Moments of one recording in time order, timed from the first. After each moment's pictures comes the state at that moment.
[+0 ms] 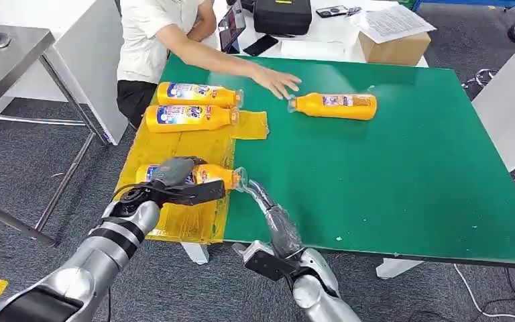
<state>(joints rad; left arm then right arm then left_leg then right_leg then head) -0.67 -0.04 -0.34 -0.67 -0.84 0.03 -0.08 -0.21 0.13 0.51 -1.05 0.55 -0.33 -0.61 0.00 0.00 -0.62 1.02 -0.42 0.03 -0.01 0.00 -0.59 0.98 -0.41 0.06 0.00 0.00</state>
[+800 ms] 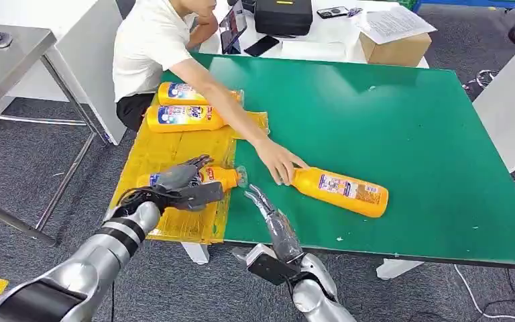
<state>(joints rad) -0.64 -0.07 -0.34 -0.60 -0.72 0.14 -0.23 -0.18 0.13 0.51 -1.05 0.51 -0.31 -0.63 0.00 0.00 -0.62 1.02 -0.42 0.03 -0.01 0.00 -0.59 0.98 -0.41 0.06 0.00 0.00</state>
